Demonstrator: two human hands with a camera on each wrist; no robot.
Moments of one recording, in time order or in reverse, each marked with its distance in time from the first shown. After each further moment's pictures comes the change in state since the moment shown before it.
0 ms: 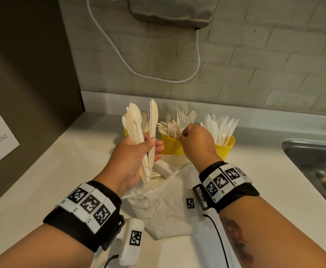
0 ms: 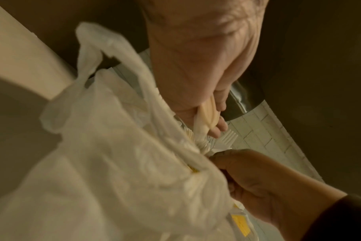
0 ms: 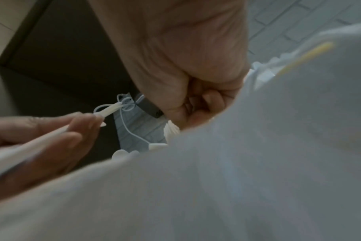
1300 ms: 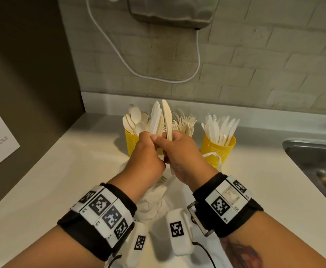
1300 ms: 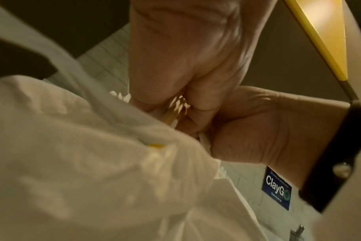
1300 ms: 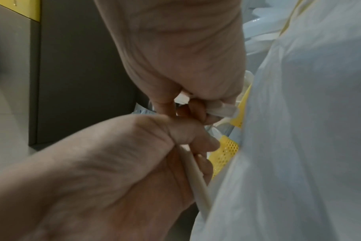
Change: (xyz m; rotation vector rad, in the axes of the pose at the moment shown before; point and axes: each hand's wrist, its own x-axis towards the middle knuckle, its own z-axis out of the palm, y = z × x) left_hand 0.004 -0.017 0.010 0.955 0.028 0.264; right_hand -0.053 -0.049 0.000 1.008 -0.277 0.172
